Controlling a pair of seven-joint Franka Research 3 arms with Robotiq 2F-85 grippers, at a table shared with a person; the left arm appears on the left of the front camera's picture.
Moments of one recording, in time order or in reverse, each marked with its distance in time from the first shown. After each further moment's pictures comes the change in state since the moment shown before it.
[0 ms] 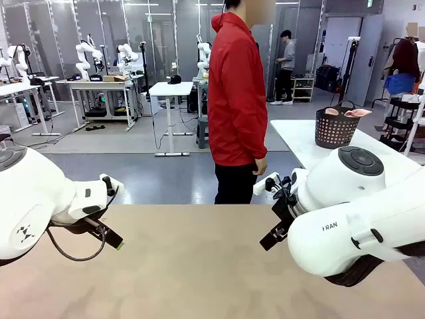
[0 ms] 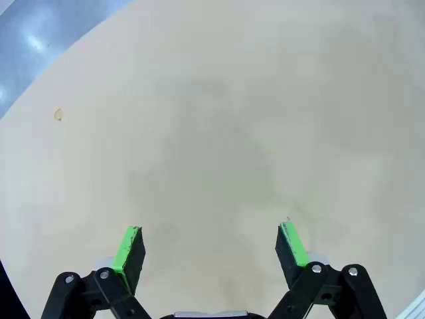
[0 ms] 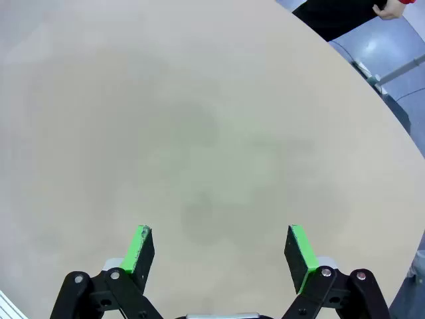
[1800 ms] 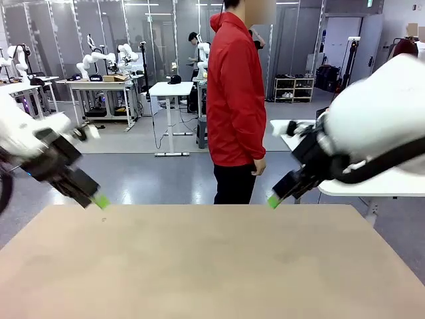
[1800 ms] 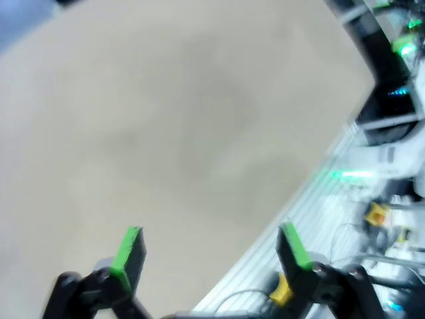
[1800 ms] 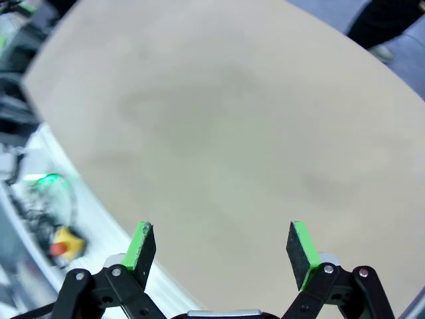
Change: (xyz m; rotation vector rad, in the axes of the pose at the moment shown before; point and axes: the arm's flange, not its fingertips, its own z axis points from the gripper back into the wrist) left arm 0.041 0.071 0.149 -0.587 0.029 0.131; right arm 0.039 -0.063 0.146 0.426 0.011 -0.153
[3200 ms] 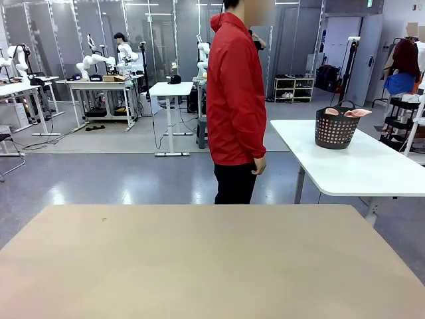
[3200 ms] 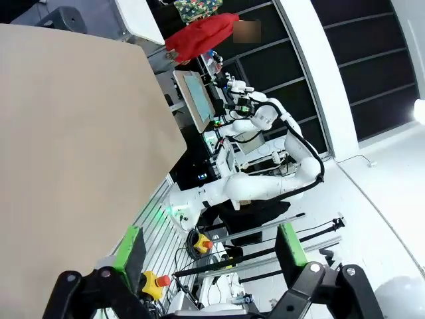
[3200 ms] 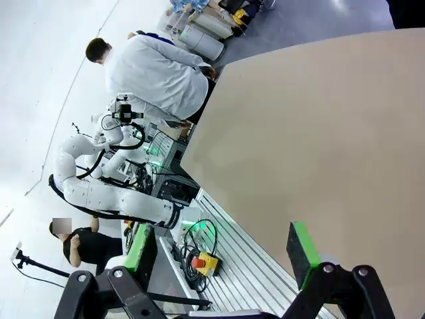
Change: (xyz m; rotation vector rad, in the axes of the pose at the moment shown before) left arm -0.206 0.188 0.174 -0.667 -0.400 0.318; right arm -0.244 -0.199 0.153 0.567 -0.436 -0.445
